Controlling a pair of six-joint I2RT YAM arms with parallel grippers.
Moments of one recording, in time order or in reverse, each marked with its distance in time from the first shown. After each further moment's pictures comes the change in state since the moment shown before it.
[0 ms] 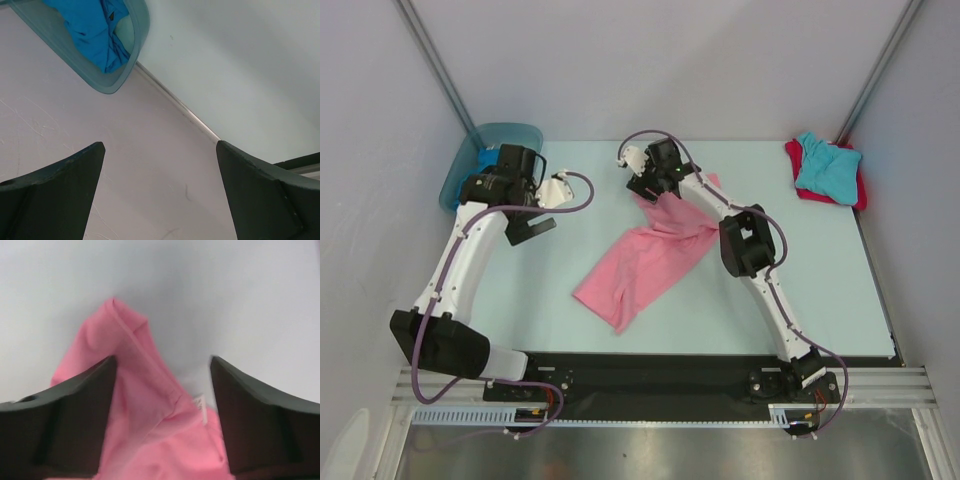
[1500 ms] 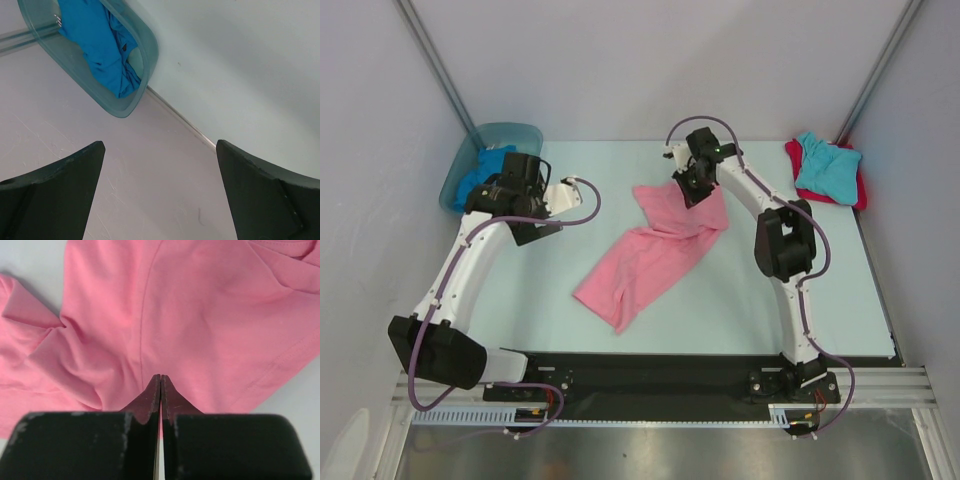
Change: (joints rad) left arm -0.031 -0.051 -0.109 0.150 0.048 0.077; right arm -0.126 -0.344 -0.273 -0.418 -0.069 0.389
